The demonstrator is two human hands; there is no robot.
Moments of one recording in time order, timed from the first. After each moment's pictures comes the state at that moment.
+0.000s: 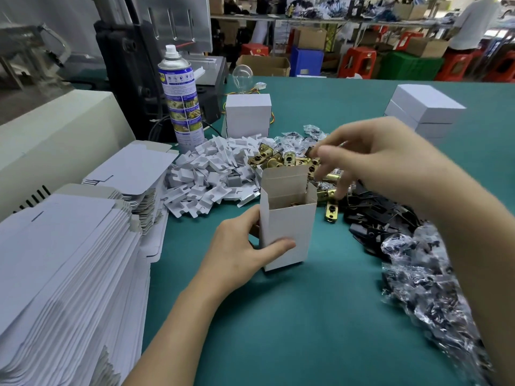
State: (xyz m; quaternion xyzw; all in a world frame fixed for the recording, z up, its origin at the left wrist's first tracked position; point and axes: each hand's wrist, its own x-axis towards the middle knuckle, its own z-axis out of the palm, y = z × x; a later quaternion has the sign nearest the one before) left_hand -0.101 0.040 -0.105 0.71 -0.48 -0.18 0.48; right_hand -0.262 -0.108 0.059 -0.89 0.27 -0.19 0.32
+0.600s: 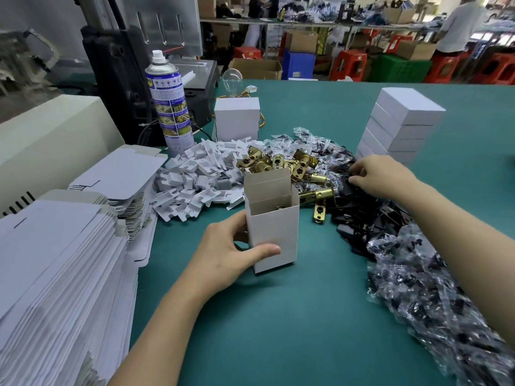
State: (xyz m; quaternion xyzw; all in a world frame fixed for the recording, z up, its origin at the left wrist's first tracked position) left_hand -0.100 0.042 -0.098 0.68 -0.49 -0.23 0.50; right_hand -0.271 -0.249 -0.025 -0.89 0.45 -0.02 0.07
